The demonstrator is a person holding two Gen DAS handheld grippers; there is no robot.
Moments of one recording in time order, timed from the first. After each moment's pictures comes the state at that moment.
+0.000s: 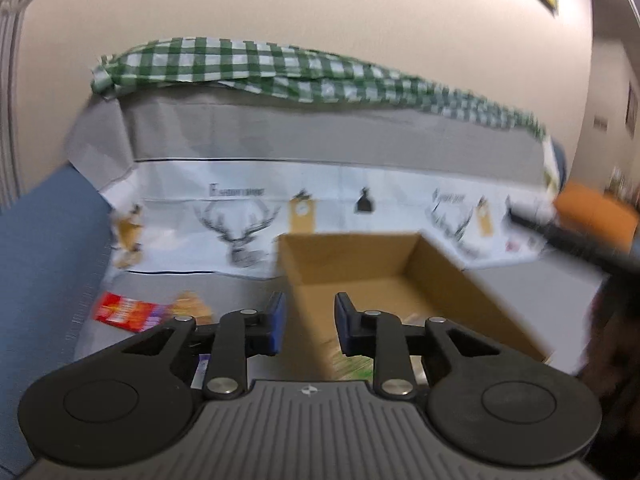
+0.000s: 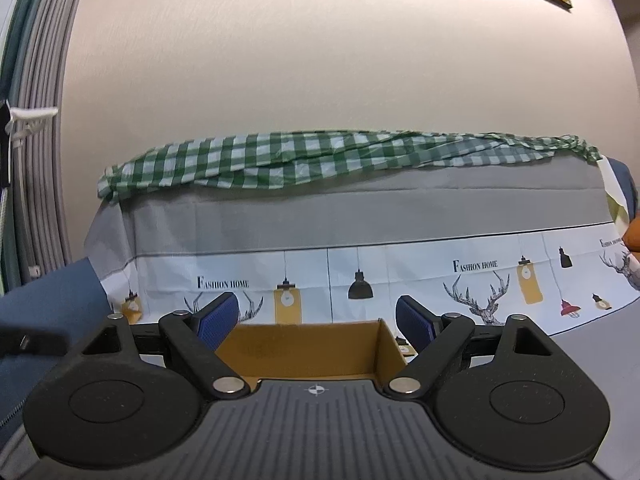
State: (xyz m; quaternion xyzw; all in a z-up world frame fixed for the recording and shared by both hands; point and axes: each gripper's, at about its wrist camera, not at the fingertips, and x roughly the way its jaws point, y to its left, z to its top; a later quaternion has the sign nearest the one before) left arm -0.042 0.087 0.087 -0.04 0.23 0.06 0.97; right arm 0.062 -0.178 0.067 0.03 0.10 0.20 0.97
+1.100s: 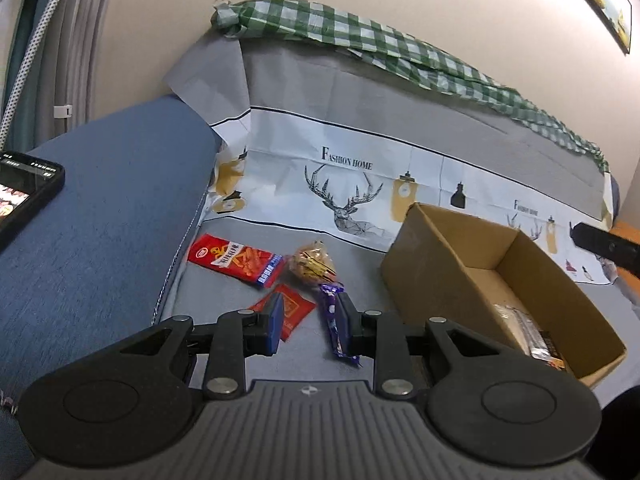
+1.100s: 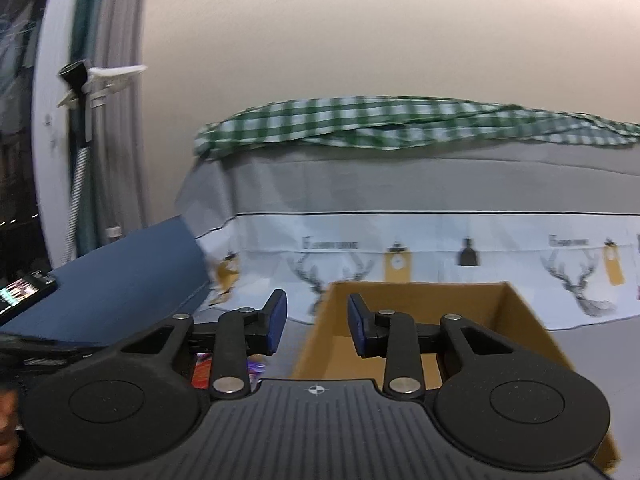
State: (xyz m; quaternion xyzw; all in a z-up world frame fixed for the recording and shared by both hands) left arm -0.076 0.216 0.013 -0.13 0.24 0.13 0.95; right arm 0.013 -0.068 0.051 0.00 0.14 0.32 0.94
